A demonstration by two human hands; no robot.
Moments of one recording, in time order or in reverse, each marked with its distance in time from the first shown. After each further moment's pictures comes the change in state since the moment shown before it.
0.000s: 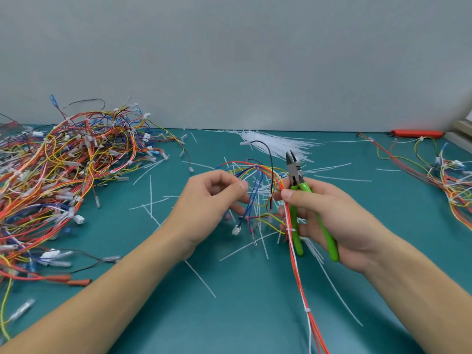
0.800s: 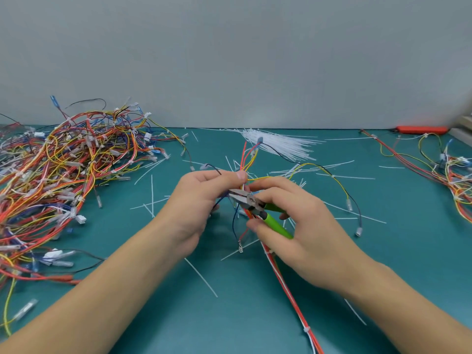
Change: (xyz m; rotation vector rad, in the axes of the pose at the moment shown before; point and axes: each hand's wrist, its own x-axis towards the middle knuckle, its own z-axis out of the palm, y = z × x) left_hand -0.006 0.019 -0.002 -0.161 -0.019 -0.119; right_hand -0.014 0.015 0.030 -0.859 -0.032 -0.705
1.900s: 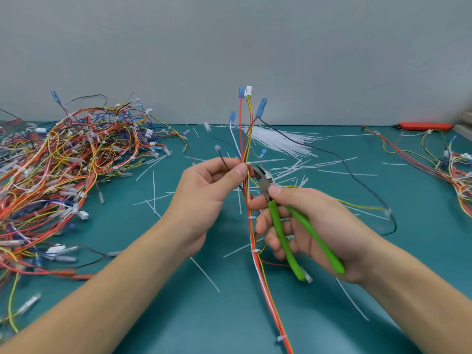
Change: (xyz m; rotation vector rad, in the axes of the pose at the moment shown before) left_hand 0.004 -0.012 0.002 -0.058 0.024 0.178; right_hand 0.007 -0.008 -0.013 0.926 -0.208 0.732
